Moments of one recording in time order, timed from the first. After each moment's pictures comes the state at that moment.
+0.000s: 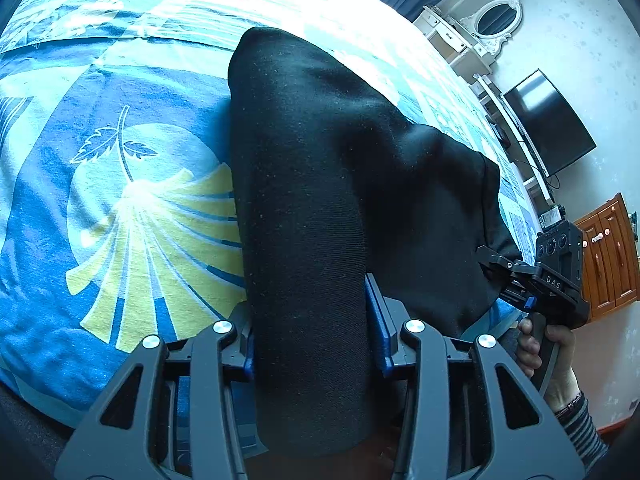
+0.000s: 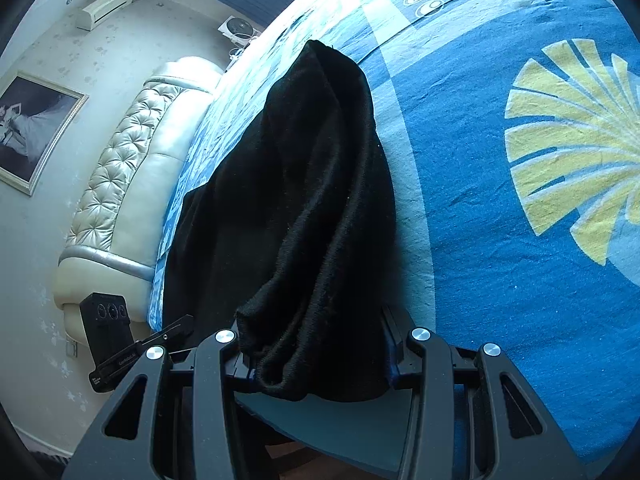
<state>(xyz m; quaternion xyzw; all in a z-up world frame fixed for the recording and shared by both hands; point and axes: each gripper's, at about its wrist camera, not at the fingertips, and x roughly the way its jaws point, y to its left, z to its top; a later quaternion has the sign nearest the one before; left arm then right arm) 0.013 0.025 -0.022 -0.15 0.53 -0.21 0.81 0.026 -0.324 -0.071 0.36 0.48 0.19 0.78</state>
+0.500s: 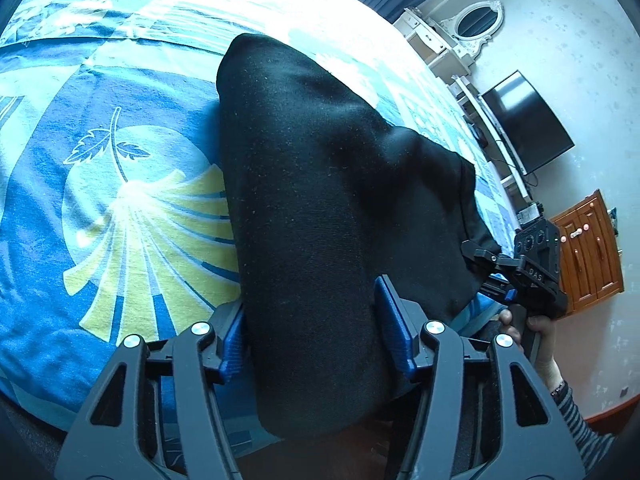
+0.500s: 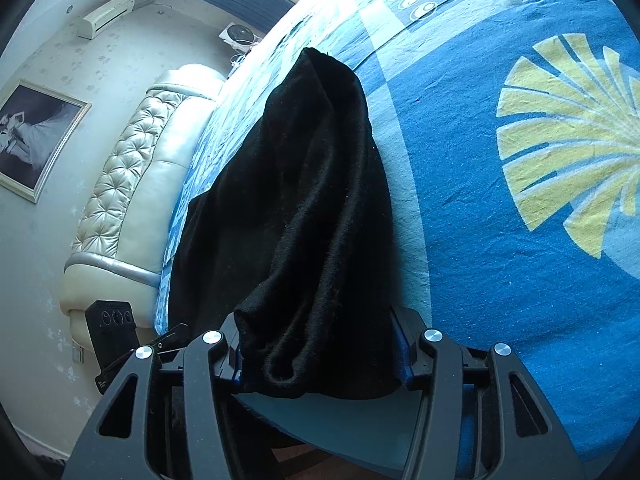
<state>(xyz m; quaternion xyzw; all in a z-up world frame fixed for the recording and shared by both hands) 0.009 0.035 -0.019 -0.18 0.52 -0.26 0.80 0.022 -0.330 -0.064 0.35 0.48 0.19 0.78</state>
